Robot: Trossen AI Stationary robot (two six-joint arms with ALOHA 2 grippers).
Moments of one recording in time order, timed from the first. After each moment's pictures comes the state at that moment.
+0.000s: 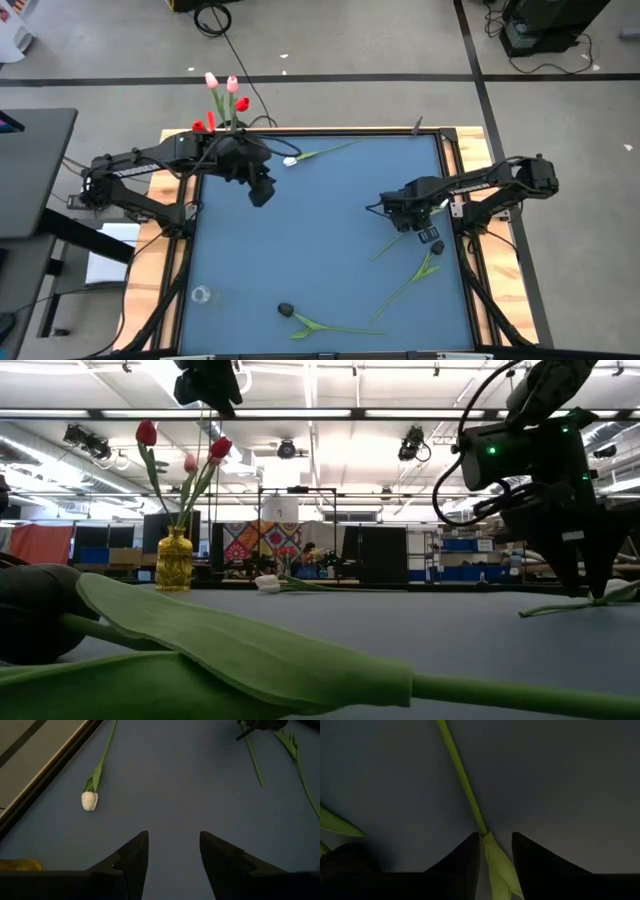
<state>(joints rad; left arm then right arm) 0.15 1.26 1.43 -1.06 -0.14 -0.35 -0.11 1.42 0.68 -0.96 0.00 -0.42</state>
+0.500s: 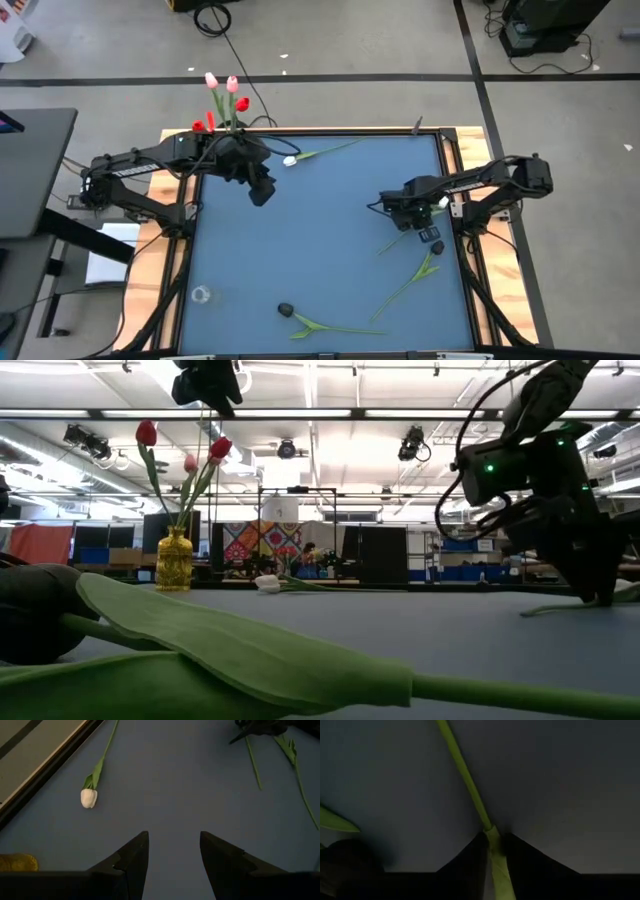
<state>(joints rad) 0.15 1.26 1.43 -1.07 -0.14 -0.39 -0.14 1.47 0.66 -0.95 -0.03 -0.40</state>
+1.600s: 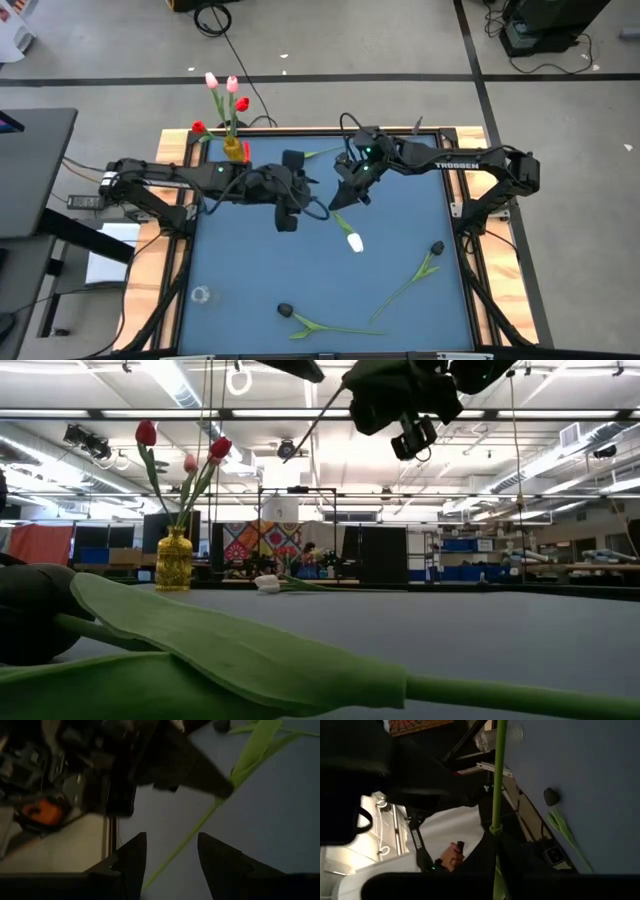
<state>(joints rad) -0.08 1.46 1.43 -0.59 -0.35 0.48 -0.30 1.55 1.13 -0.04 -0.97 1.40</state>
